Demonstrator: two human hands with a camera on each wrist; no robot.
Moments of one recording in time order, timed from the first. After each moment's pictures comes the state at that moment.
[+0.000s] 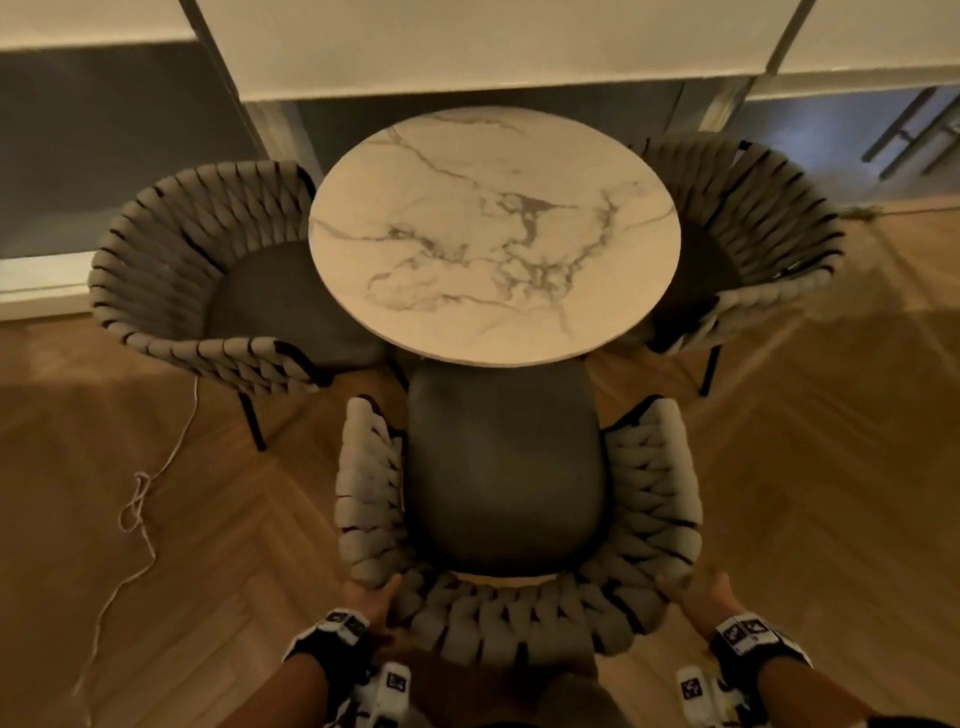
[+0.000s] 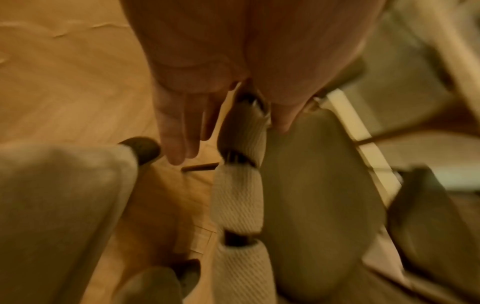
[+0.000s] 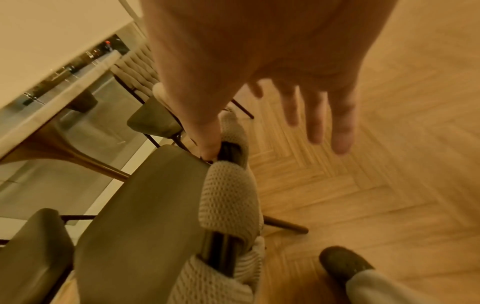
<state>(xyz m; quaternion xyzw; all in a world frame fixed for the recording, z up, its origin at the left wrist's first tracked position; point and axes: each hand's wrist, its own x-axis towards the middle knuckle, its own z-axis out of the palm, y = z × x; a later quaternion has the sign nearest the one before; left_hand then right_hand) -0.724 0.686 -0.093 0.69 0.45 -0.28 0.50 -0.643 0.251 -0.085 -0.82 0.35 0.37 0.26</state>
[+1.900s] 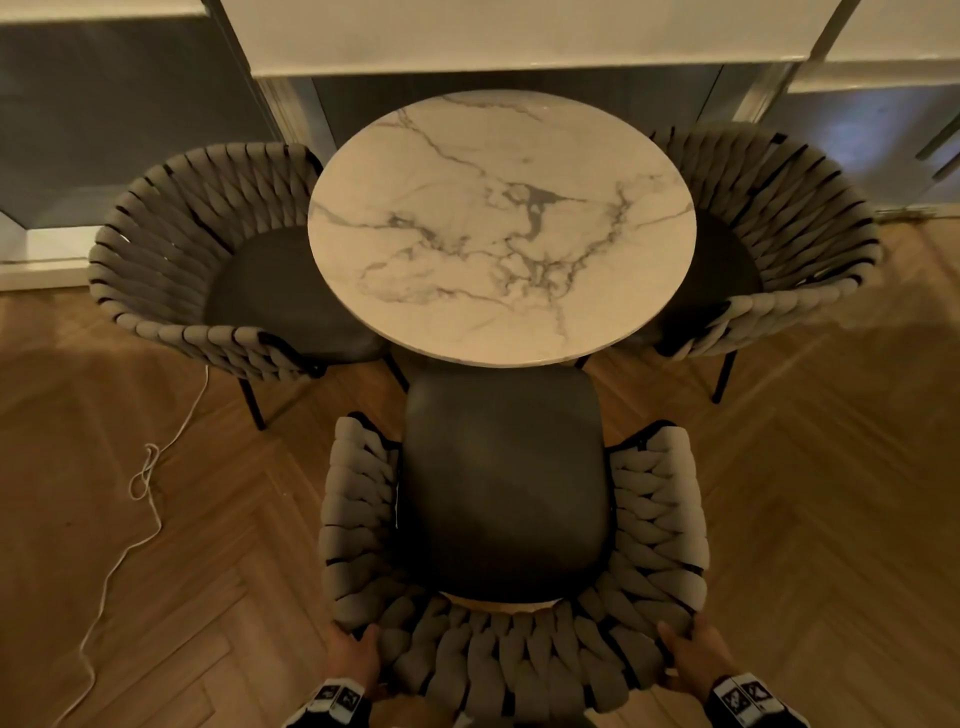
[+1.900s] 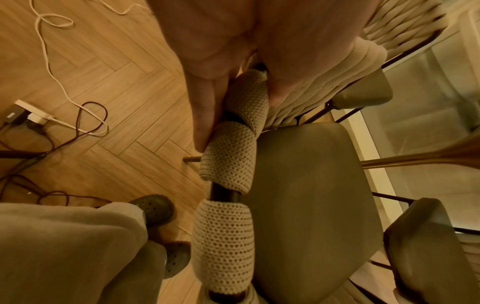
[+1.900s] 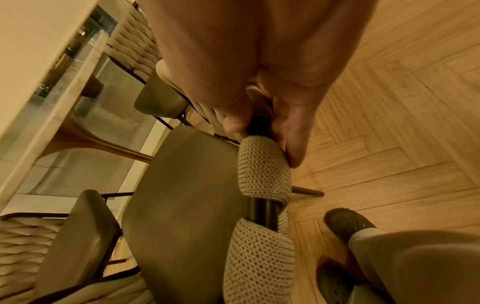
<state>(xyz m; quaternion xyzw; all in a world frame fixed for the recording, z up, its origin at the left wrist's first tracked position) -0.776 0.631 -0.128 0.61 0.60 -0.18 0.49 -0.653 0.212 -0.126 -0.66 0.45 0.38 0.46</state>
